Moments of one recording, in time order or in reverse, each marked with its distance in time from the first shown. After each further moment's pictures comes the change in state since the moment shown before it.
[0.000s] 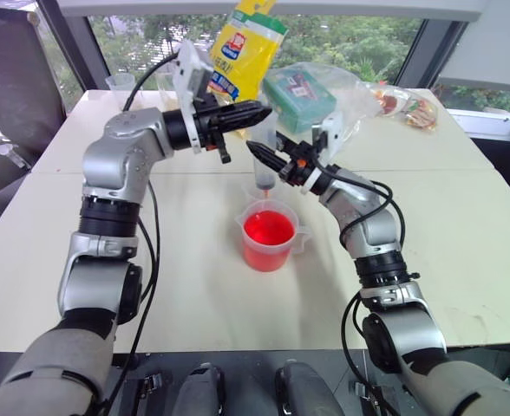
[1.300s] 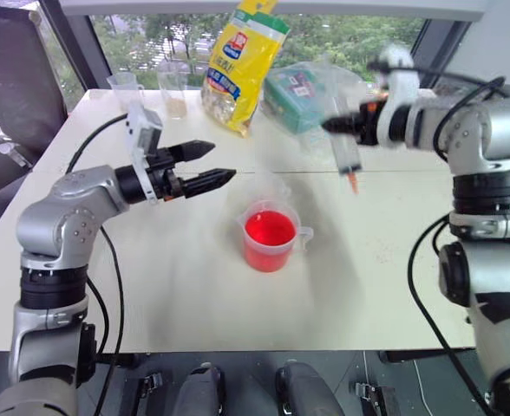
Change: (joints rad) left arm 0.424 0.195 0.134 -0.471 -0.224 0.239 0.169; right arm -0.362 -0.500 0.097 0.065 0.041 1.100 -0.183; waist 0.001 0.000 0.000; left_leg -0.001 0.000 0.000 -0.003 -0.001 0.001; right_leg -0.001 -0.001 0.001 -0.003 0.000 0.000
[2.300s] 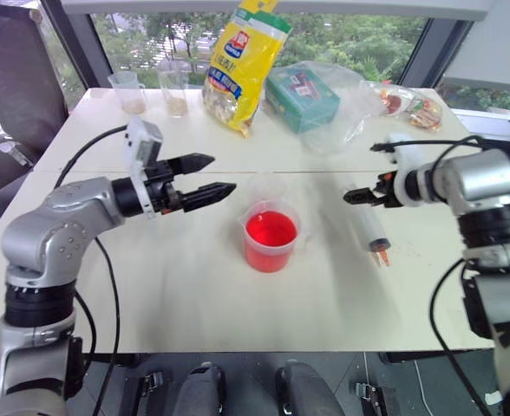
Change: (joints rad) left arm 0.086 0.085 0.027 -0.132 -0.123 0.100 0.074; right arm 0.228 -0.160 0.056 -0.159 -0.091 -0.076 0.221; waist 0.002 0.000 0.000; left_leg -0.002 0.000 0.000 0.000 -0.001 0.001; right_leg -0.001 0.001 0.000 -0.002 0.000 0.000
